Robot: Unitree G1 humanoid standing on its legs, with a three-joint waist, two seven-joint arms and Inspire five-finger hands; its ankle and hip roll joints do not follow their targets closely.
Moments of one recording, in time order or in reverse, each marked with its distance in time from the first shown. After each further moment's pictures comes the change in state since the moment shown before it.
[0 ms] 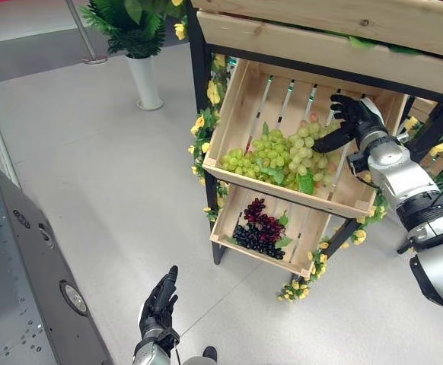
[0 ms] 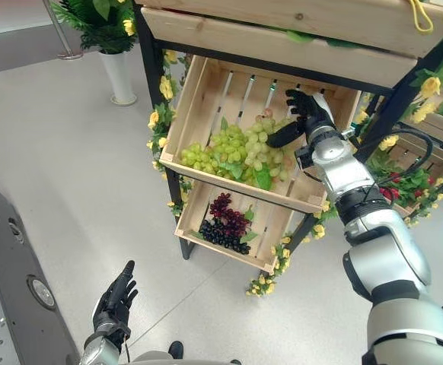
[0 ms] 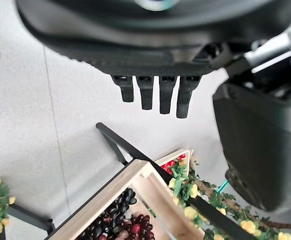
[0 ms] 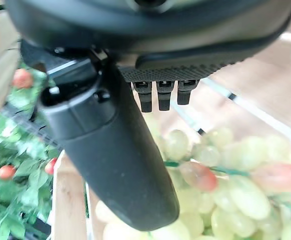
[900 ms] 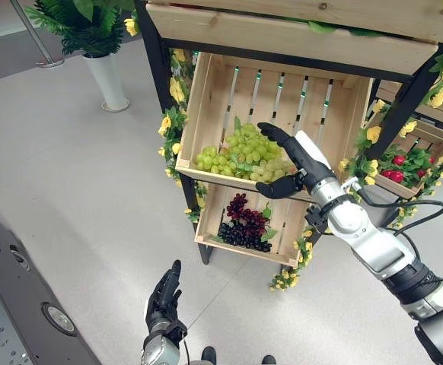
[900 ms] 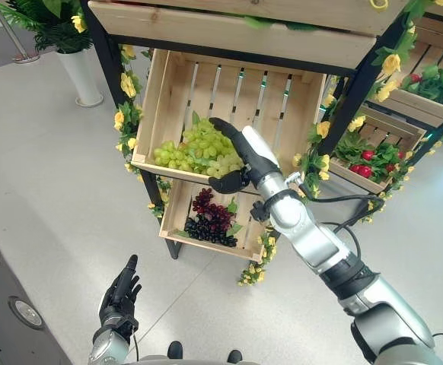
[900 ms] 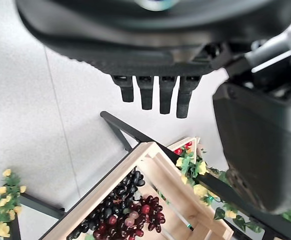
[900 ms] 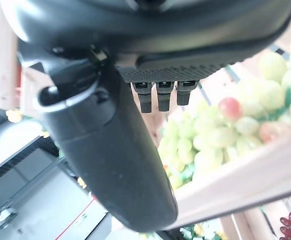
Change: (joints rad) left arm -0.004 -0.029 -0.029 -0.066 0.001 -0.001 0.109; right arm 0.520 0.014 -0.005 -0.745 -0.281 -0.060 -0.061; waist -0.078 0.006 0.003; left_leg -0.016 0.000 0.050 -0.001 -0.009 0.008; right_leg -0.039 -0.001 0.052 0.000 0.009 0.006
